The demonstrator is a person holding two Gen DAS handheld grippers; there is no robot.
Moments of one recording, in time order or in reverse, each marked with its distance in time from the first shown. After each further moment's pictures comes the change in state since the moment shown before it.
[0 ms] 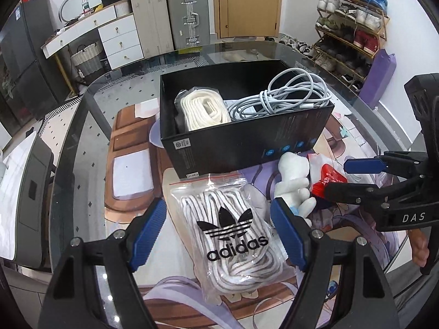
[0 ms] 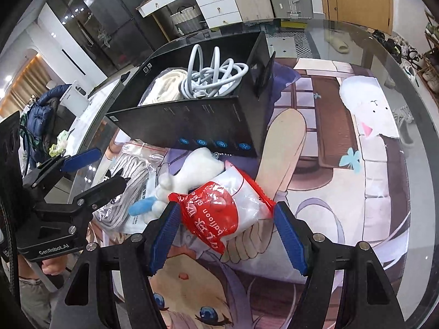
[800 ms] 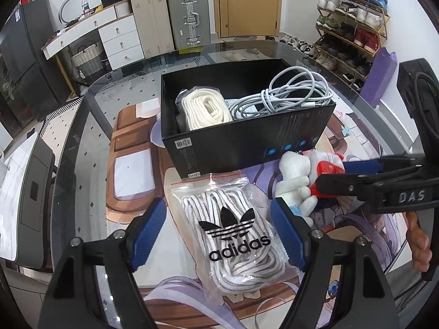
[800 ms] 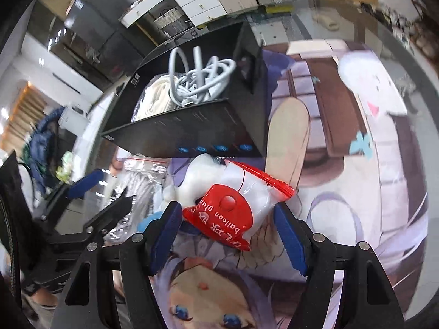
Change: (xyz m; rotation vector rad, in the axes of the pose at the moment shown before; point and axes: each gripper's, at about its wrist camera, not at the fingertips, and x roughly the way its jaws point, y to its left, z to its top) left arm 0.000 0.002 0.001 0.006 0.006 0.007; right arm 0.011 0.001 0.010 0.097 0.039 0.009
